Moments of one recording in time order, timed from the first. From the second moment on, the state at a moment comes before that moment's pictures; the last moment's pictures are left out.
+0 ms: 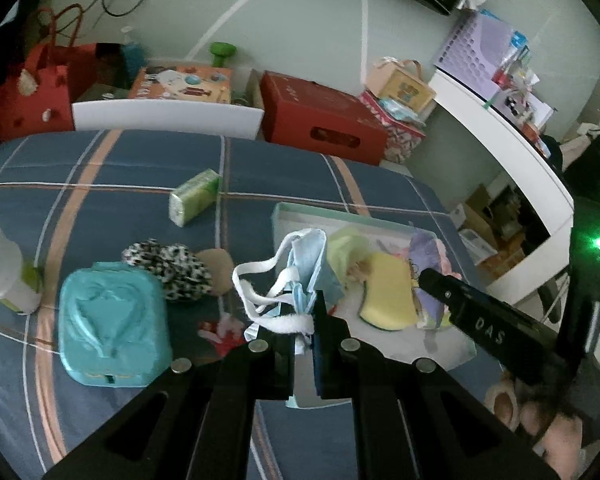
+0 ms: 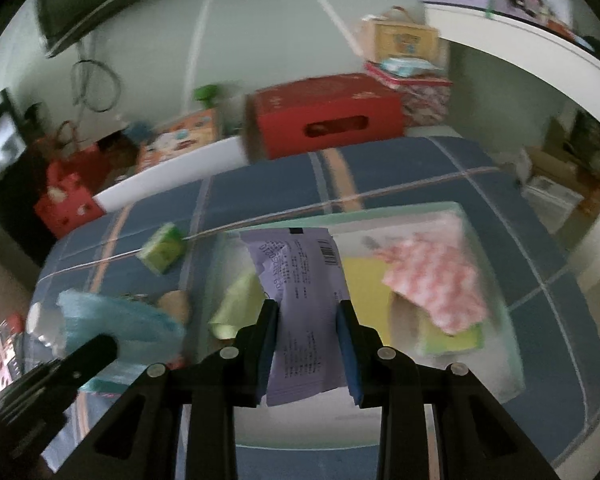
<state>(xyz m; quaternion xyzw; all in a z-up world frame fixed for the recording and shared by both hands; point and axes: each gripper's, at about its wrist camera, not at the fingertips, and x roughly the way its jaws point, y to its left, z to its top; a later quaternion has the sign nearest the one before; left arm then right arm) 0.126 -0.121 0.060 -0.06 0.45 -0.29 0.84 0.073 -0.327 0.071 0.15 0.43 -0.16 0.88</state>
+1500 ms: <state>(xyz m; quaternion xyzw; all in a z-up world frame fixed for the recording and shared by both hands) 0.134 -0.193 -0.022 0.00 0.54 -0.29 0.79 0.057 -0.390 0.017 0.17 0.52 -0.23 0.80</state>
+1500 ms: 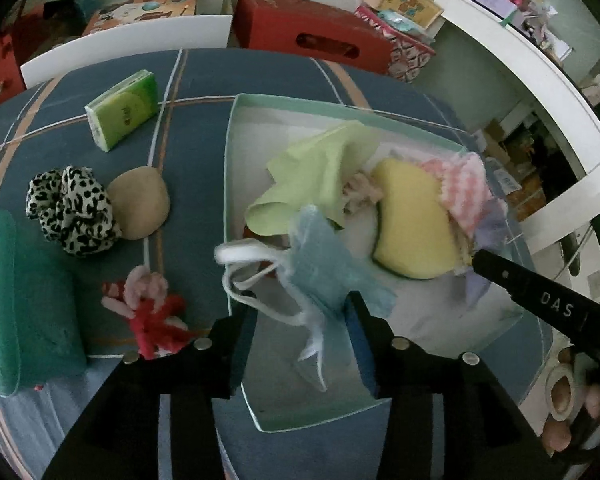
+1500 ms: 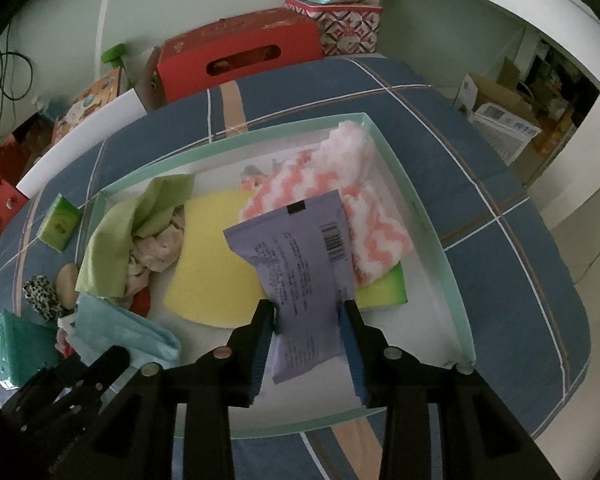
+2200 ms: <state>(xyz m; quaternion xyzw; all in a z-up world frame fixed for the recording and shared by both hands) 0.126 -0.171 0.017 0.01 0.47 -0.25 0.84 0.059 -0.372 0.055 0.15 0.47 -0.21 0.84</state>
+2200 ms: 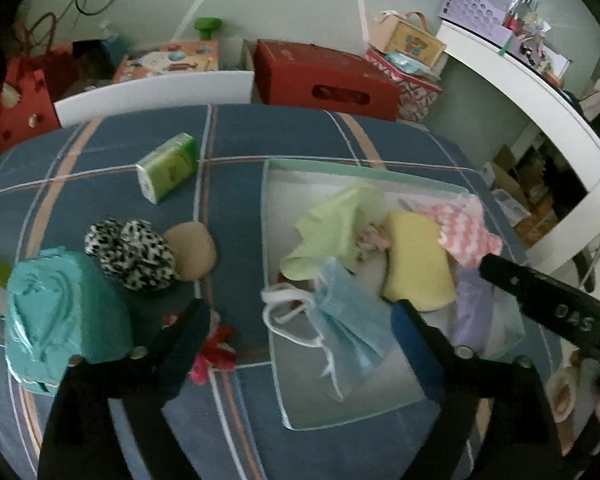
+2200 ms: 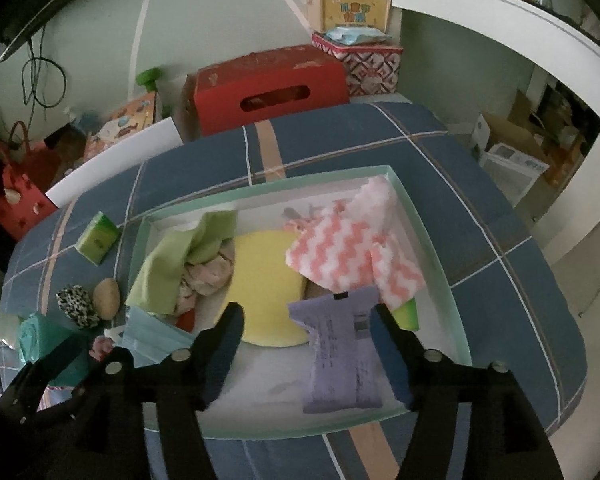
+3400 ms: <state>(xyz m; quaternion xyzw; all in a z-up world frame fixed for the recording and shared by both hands) 0.141 -0.088 0.082 -0.03 0.43 -0.19 0.88 0.077 -0.328 0.071 0.15 0.42 -0.14 0.88</state>
